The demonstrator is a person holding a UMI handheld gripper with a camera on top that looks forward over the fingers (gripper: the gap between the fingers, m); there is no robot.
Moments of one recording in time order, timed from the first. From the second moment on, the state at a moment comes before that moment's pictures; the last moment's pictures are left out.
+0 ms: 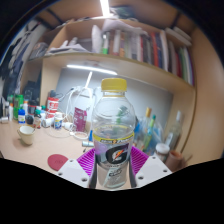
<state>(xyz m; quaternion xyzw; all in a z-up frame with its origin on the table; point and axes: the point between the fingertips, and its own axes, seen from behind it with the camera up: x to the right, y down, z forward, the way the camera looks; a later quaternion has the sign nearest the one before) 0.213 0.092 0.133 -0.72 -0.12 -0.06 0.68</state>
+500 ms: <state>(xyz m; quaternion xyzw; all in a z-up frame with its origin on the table) -0.017 0.165 0.197 -0.33 -0.61 -0.54 0.49</state>
